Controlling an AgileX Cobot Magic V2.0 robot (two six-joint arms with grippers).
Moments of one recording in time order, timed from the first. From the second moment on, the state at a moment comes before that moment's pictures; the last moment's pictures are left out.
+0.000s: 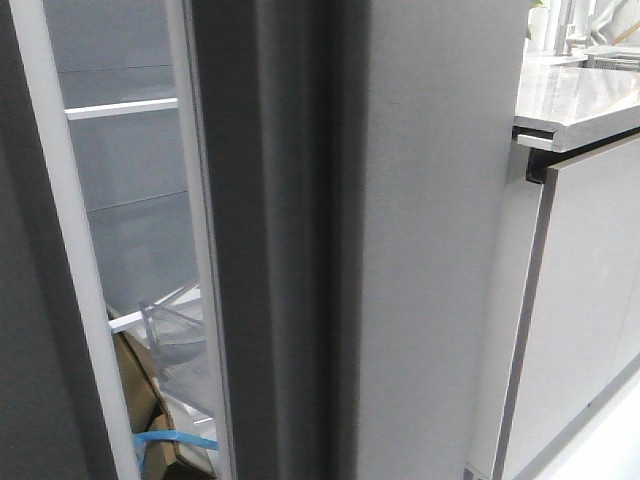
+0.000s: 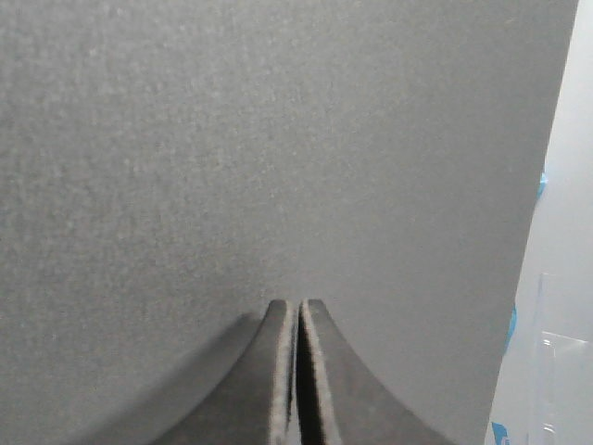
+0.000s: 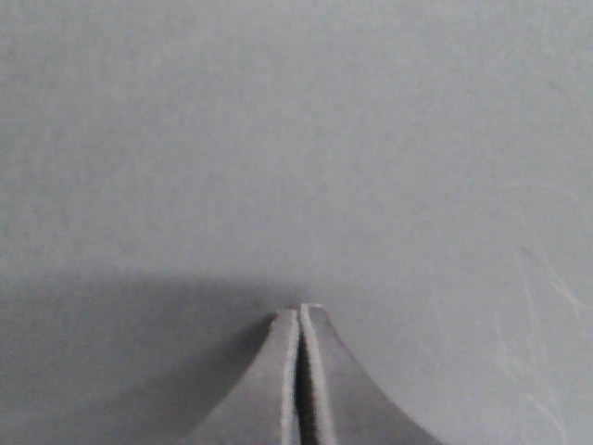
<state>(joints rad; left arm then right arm) -0.02 0.00 0.00 -0.01 -0.02 -0.09 0.58 1.04 -1.16 0.07 0.16 -0.07</state>
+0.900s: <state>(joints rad) -0.02 0.00 0.00 -0.01 -0.02 -0.09 0.60 1.34 -1.31 0.07 0.01 -0.07</state>
